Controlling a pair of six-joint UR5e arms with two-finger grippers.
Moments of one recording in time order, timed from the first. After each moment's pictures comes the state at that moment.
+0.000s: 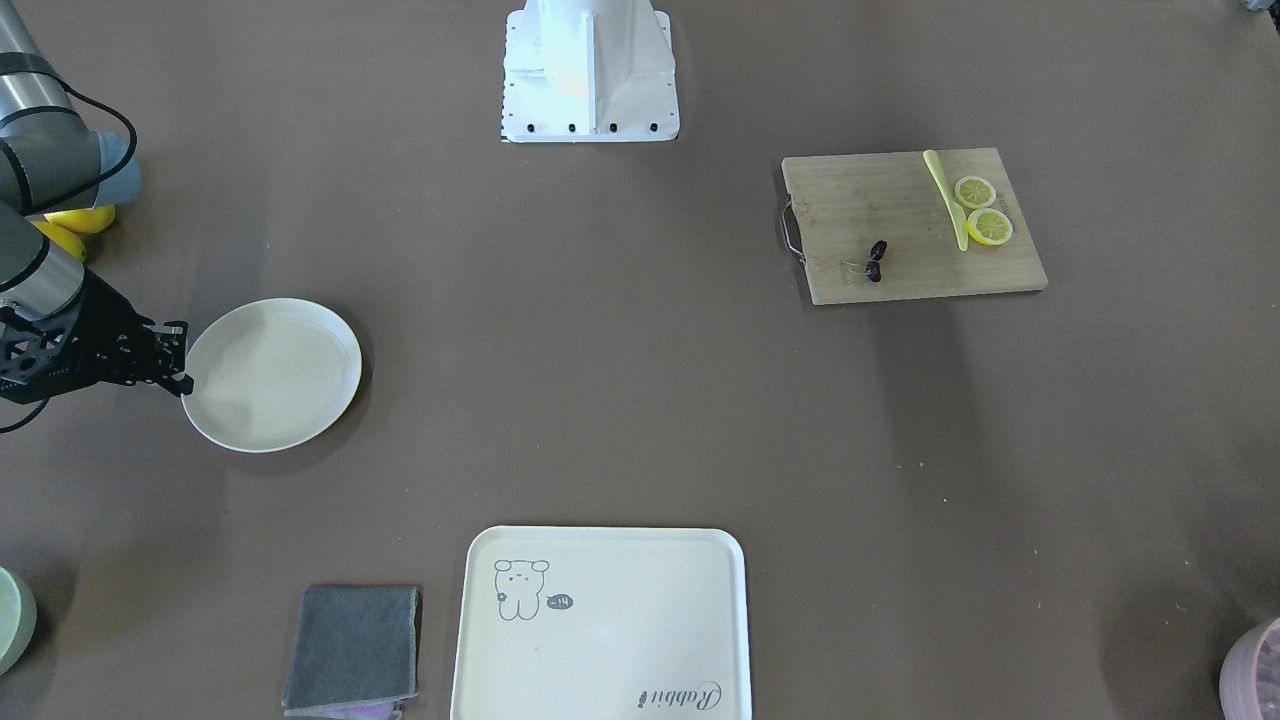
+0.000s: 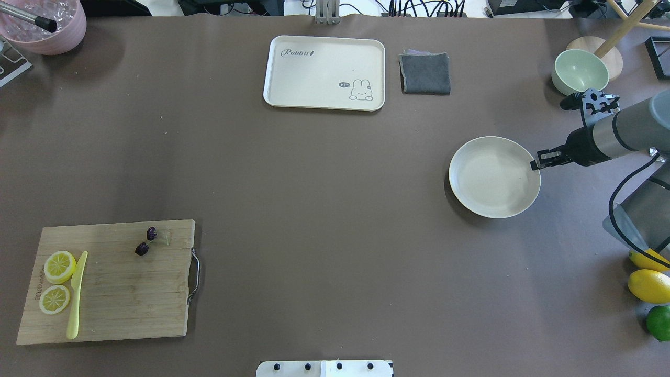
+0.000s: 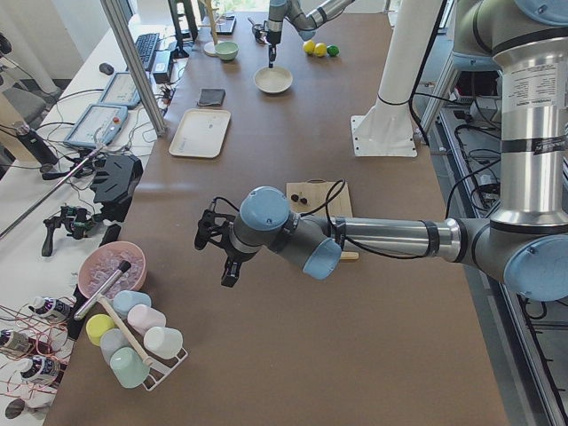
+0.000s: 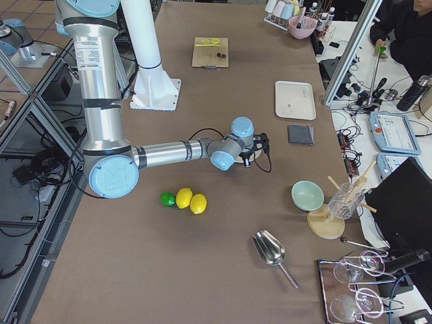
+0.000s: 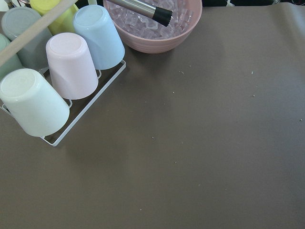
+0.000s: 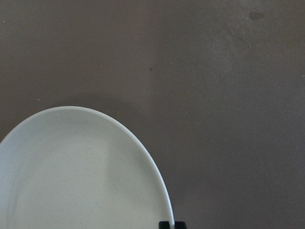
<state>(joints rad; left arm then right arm) -1.59 -1.48 -1.69 -2.12 -2.41 -0.31 0.96 -1.47 1.56 -0.83 2.20 0.79</state>
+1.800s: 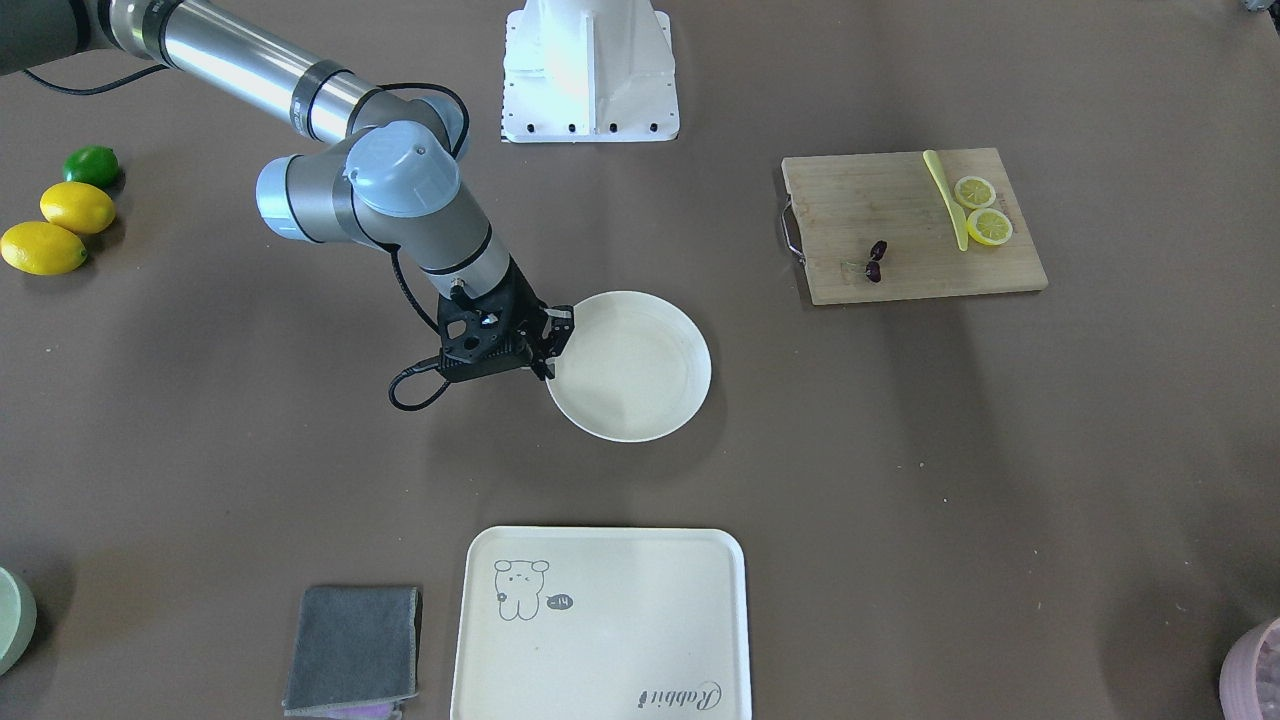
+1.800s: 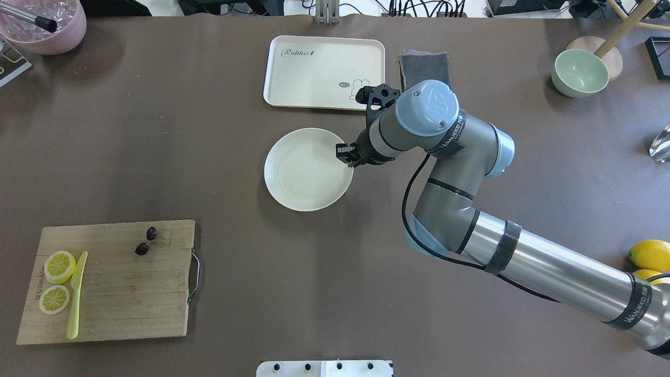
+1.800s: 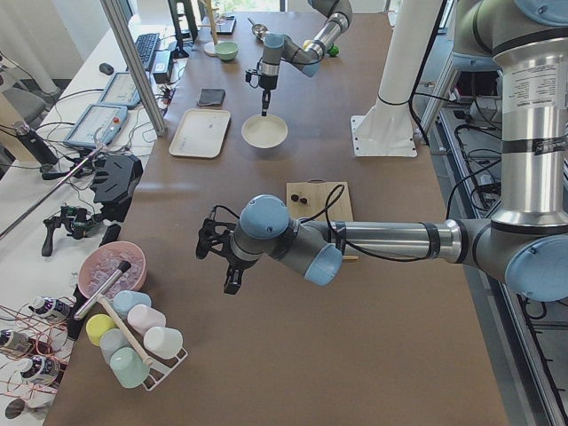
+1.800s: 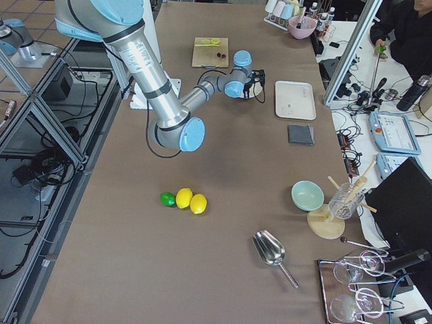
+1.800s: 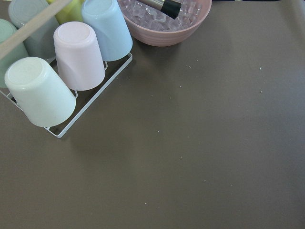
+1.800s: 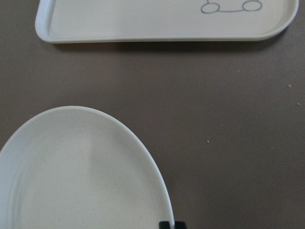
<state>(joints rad) -1.59 -1.47 -1.67 -2.11 -2.41 -0.33 0.61 -0.90 1.45 -1.07 1.94 1.19</state>
